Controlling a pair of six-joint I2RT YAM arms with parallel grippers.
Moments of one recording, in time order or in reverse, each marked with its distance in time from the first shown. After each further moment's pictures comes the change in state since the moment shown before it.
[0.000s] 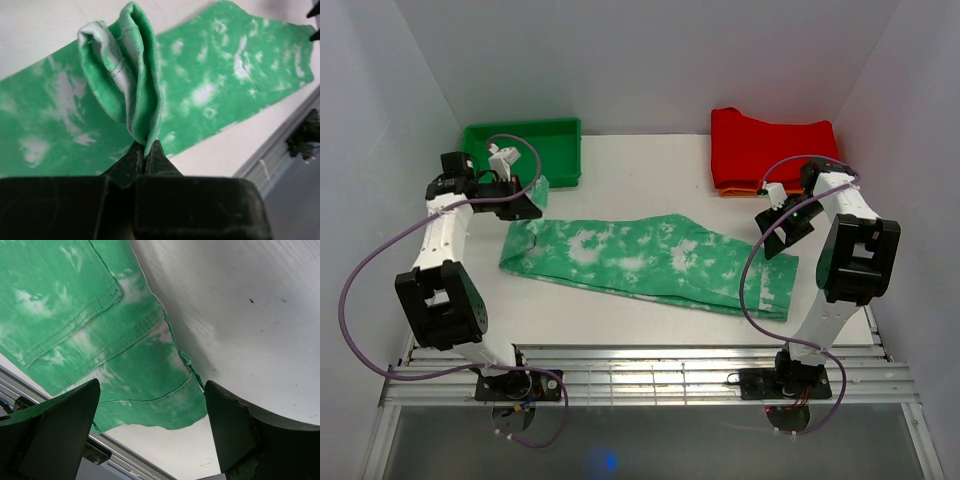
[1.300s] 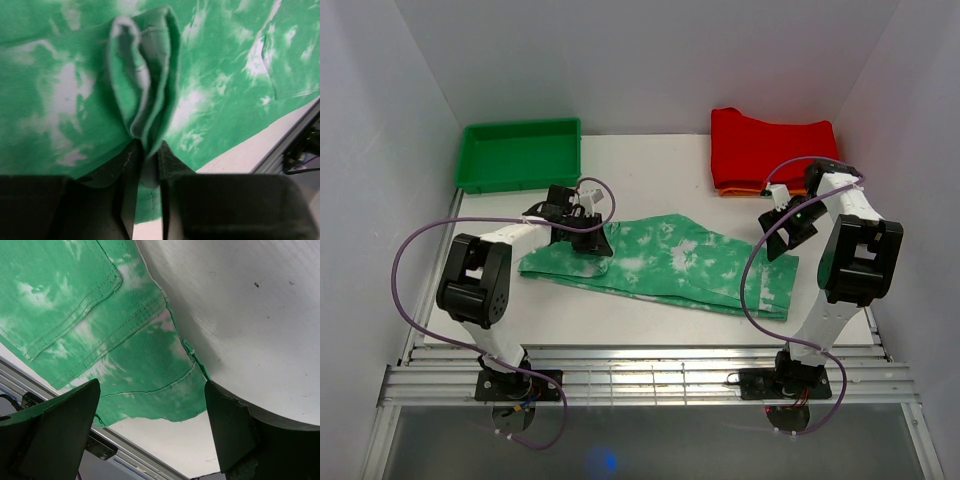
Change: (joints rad) left arm -0.563 0.125 -0.388 0.565 -0.279 -0.541; right arm -0.025 -0.007 -0.001 -0.028 -0.010 0.007
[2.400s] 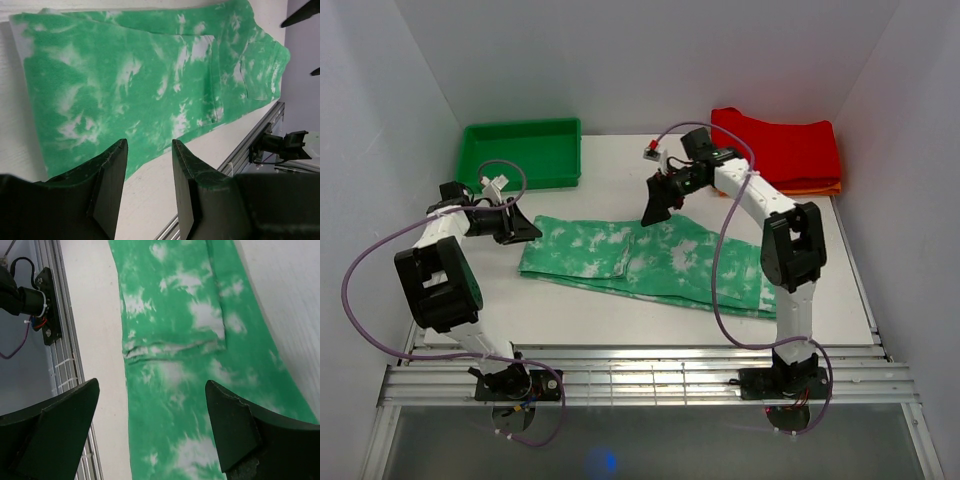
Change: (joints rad) left arm 0.623 -0.019 0.157 -0.419 0.368 0.398; right arm 0.571 0.190 0.346 0.383 -0.589 0.489
